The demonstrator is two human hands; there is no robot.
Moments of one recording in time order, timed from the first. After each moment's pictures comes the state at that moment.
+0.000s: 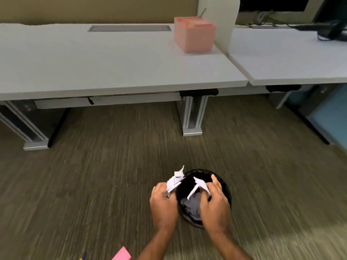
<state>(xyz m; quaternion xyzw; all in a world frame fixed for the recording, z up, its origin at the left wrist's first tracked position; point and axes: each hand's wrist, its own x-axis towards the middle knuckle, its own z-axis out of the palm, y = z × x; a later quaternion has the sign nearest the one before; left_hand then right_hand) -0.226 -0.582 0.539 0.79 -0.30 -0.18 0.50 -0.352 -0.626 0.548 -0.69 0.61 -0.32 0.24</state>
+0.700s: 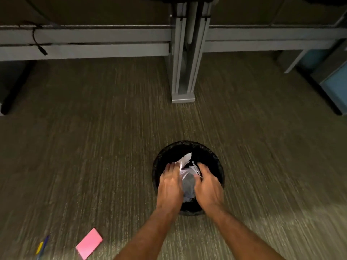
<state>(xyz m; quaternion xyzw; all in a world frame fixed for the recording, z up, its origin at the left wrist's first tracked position) -0.303 -0.676 0.323 0.78 -0.51 -0.22 0.28 -0.415 -0.727 0.355 -0.72 0.64 -0.08 0.27</state>
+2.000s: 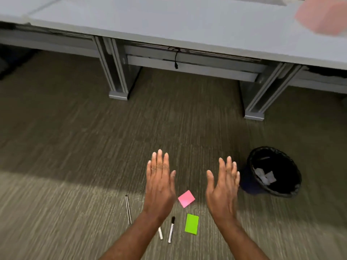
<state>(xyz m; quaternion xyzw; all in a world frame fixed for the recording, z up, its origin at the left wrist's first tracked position) 0.048 -0.205 0.544 0.85 -0.44 -0.04 0.28 -0.097 -0.314 0.548 -0.81 0.53 -0.22 0.13</state>
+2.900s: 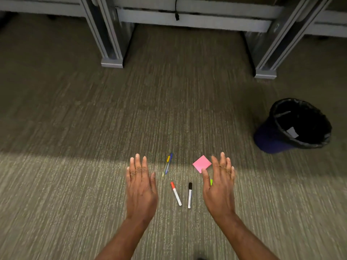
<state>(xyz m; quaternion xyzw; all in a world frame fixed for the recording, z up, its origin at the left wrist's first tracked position) 0.084 -0.036 0.359 0.88 -0.41 -0.08 0.23 -0.093 -0.169 0.371 -0.81 0.53 -0.14 0.18</state>
